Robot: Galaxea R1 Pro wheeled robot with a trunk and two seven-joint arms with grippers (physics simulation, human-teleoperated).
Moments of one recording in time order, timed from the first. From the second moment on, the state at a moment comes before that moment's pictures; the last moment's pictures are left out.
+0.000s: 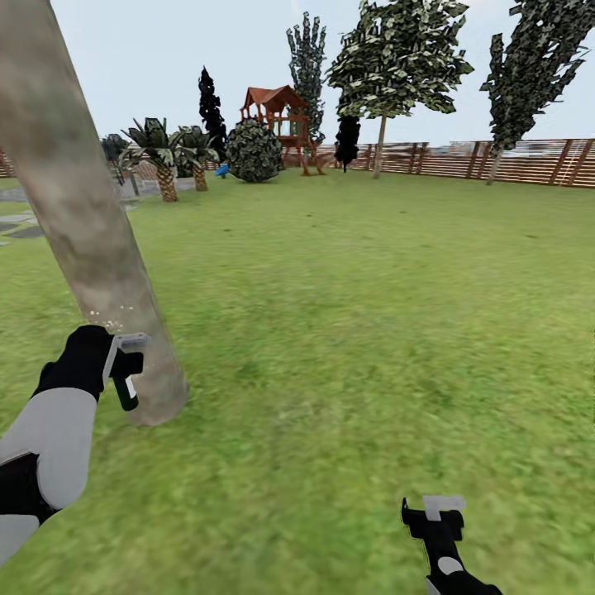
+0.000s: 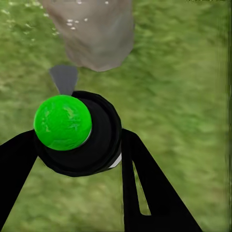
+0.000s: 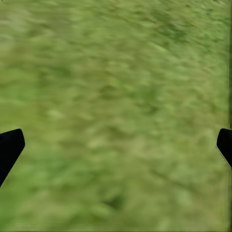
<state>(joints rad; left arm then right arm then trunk) -1.11 0.19 0.40 -0.65 -0.44 0.97 -0.15 -0.52 -0.04 -0.04 -0.16 0.16 -0.42 -0.28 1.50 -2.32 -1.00</state>
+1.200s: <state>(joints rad) -1.04 0.20 0.41 -0.65 -0.45 0.96 -0.15 -0.52 -0.04 -0.04 -0.16 0.16 -0.42 -0.28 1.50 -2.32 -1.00</state>
